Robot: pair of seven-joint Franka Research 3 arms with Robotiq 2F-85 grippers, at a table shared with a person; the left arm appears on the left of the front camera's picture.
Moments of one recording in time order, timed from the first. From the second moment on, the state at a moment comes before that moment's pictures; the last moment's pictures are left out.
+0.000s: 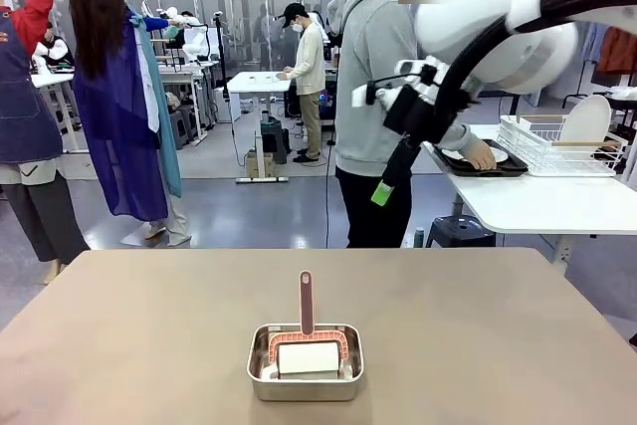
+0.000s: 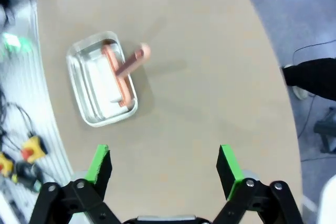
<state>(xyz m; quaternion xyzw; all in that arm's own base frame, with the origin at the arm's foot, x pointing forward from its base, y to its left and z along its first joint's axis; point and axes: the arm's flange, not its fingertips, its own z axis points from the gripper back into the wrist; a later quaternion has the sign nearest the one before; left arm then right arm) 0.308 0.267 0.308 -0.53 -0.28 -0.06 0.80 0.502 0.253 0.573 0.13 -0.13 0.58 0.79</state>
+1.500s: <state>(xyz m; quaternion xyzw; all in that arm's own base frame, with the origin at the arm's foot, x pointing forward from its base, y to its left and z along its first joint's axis) 0.308 0.268 0.309 -0.53 -0.28 -0.06 0.80 0.560 0.427 0.433 0.14 0.14 0.73 0.65</state>
